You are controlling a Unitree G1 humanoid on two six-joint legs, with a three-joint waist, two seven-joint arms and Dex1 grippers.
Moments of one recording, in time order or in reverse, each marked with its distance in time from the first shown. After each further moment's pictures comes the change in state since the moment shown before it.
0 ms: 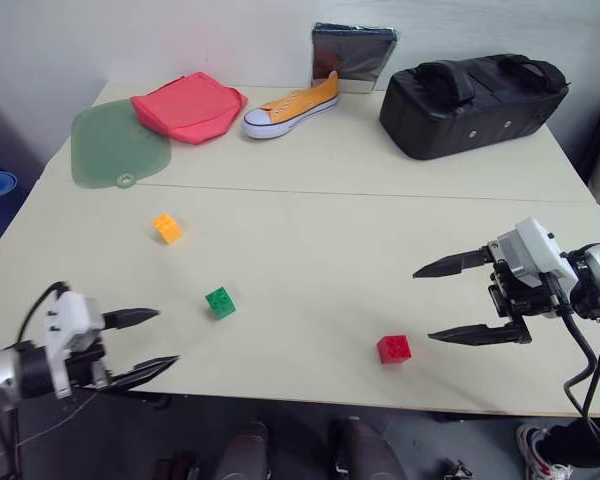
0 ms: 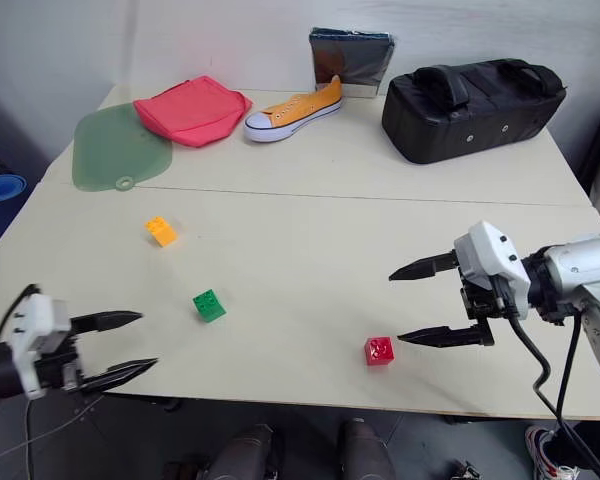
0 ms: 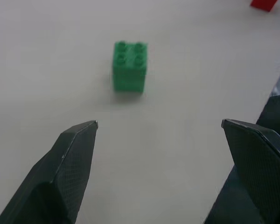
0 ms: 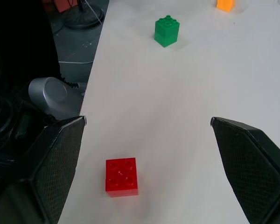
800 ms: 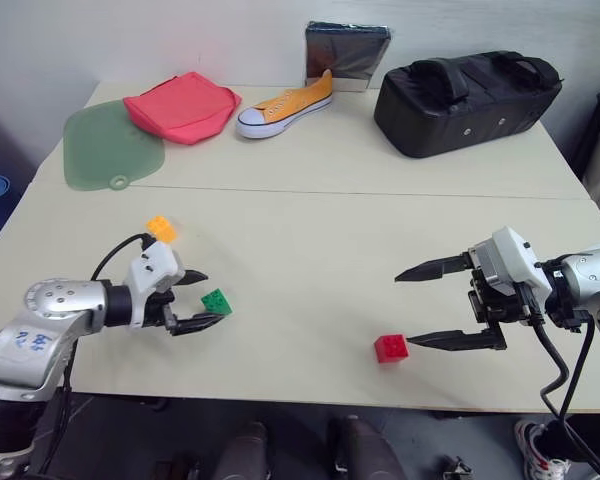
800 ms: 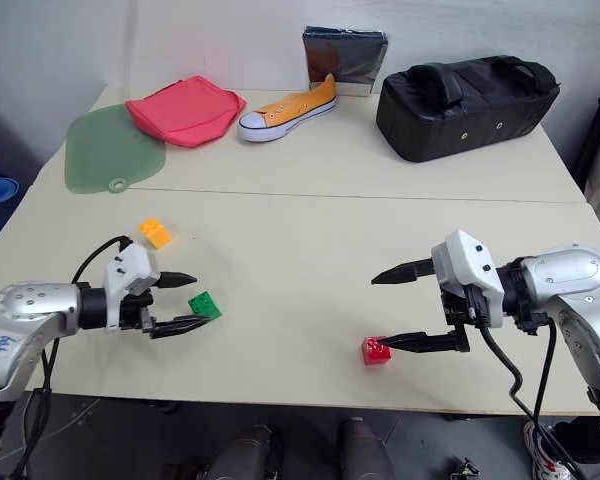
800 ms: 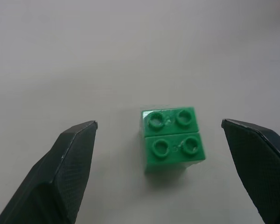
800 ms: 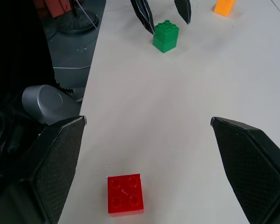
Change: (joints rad) left arm -0.607 0.054 -0.584 0.100 0.156 0.211 0.184; right arm 0.051 0.056 0.014 -0.132 0.003 0.044 -0.119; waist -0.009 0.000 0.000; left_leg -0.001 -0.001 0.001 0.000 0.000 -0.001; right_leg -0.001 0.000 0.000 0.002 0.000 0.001
